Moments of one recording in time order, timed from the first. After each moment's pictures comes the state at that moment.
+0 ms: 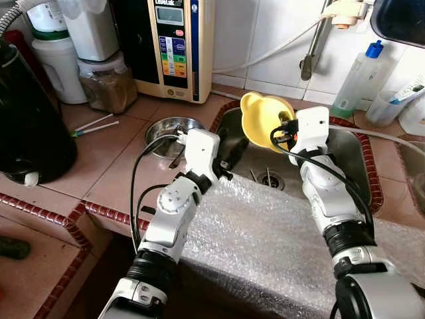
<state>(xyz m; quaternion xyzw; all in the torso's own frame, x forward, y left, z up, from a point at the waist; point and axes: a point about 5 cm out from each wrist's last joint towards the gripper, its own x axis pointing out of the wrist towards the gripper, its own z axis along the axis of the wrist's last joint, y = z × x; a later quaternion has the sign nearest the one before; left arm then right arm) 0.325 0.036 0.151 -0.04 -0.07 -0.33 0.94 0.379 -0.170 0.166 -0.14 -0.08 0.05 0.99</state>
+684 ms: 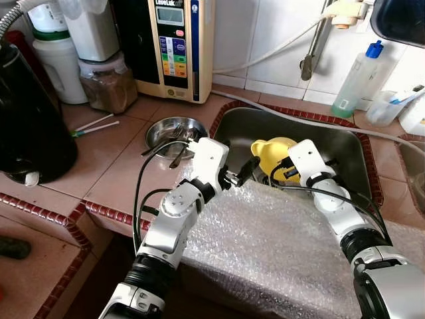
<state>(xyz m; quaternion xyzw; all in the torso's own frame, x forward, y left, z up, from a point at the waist) 0.320 0.031 0.145 -0.02 -0.03 -0.36 0.93 0.368 -0.196 0.117 -0.31 0.00 0.05 0.95</state>
